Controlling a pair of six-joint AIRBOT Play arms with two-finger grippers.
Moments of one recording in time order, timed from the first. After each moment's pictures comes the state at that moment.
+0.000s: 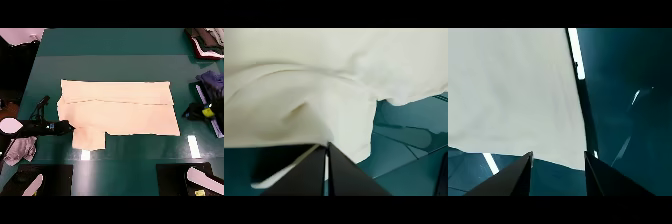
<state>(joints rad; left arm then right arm) -0.05 -0.71 0.49 0.87 -1.06 -1.50 -0.46 -1.19 0.88 -1.18 1.45 1.33</state>
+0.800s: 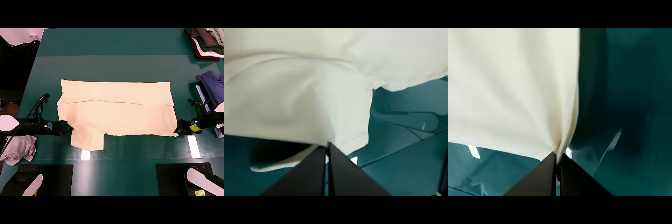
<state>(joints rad) -0.05 -0.70 0.54 0.91 -1.18 -1.48 -0.37 -1.12 0.66 -1.22 1.34 1.24</state>
